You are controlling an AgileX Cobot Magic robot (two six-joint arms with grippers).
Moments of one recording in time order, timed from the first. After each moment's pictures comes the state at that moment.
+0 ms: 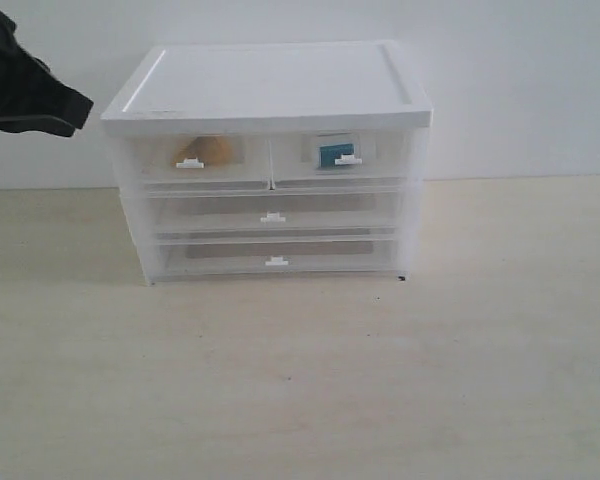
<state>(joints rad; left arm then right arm) -0.28 1.40 -1.25 -0.07 0.72 0.25 0.08 0.01 0.00 -0.04 0.33 0.04</state>
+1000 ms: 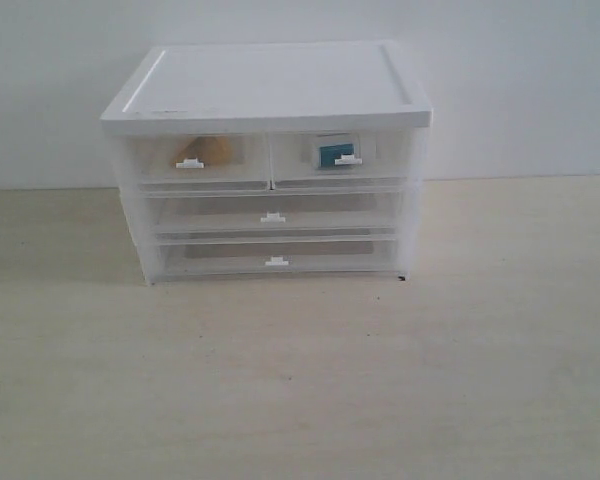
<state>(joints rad) -0.28 0.70 -0.64 -0.09 0.48 0.14 0.08 0.01 0.00 -0.04 0.33 0.04</state>
